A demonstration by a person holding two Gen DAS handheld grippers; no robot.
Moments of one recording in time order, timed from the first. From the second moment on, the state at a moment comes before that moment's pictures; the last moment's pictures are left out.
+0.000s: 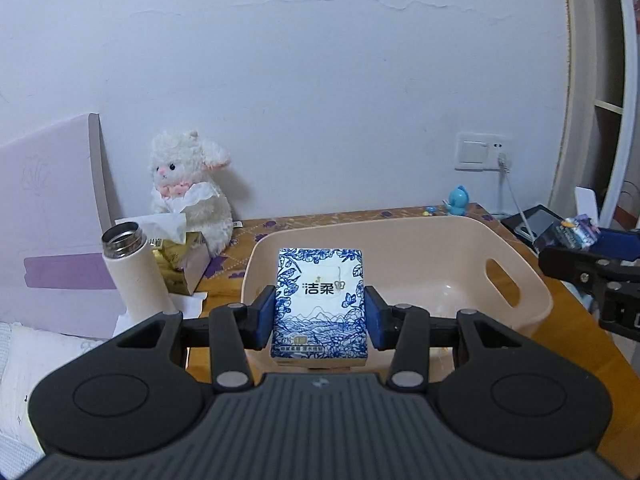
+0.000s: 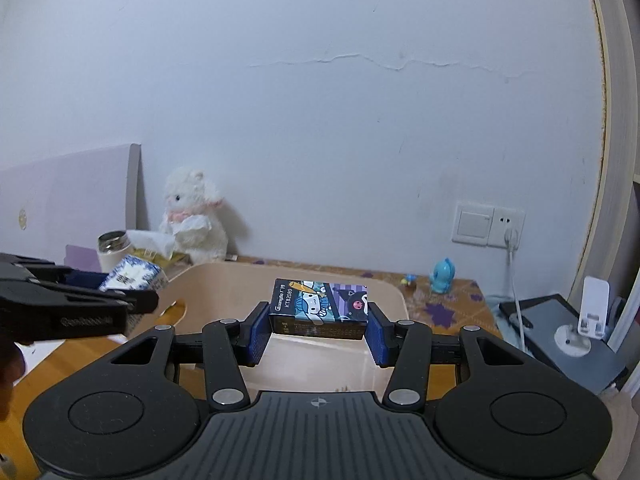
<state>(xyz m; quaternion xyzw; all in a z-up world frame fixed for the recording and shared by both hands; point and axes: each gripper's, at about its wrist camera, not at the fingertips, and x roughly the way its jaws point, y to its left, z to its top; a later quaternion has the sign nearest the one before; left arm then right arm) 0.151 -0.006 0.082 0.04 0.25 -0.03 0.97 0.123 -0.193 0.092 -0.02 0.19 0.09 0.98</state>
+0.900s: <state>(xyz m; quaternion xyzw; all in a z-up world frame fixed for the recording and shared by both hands) 0.249 -0.021 -0.001 0.08 0.37 0.00 0.93 0.215 -0.180 0.018 -0.06 0.31 0.03 0.95</state>
